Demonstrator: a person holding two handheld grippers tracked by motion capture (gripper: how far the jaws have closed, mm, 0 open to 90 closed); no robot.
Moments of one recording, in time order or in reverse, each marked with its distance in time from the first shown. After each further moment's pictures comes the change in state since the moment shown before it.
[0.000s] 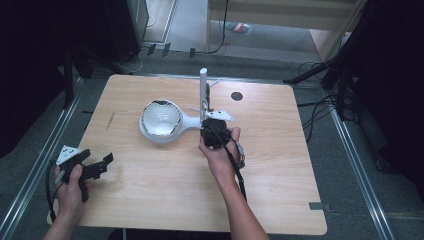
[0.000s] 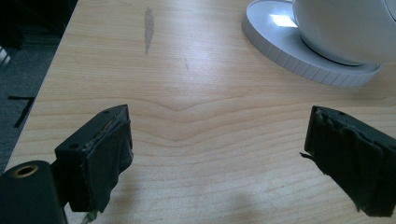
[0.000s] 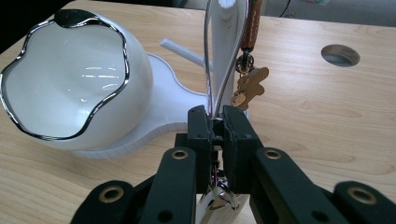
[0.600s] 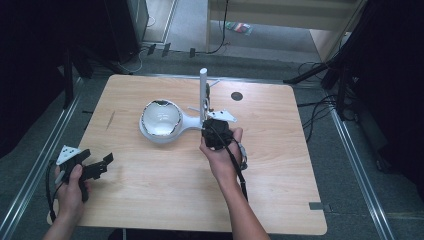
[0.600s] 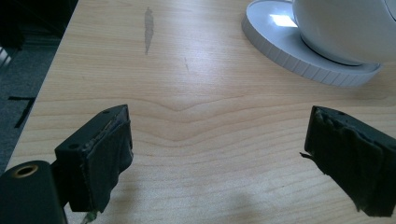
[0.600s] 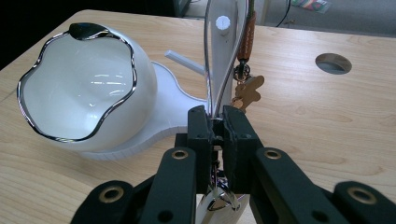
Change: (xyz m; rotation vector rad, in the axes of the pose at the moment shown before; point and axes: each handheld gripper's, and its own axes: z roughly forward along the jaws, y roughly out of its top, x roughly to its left) left arm 0.000 0.000 0.000 0.000 0.002 0.002; right arm 0.000 0.004 -0.015 -0.027 0.007 -0.002
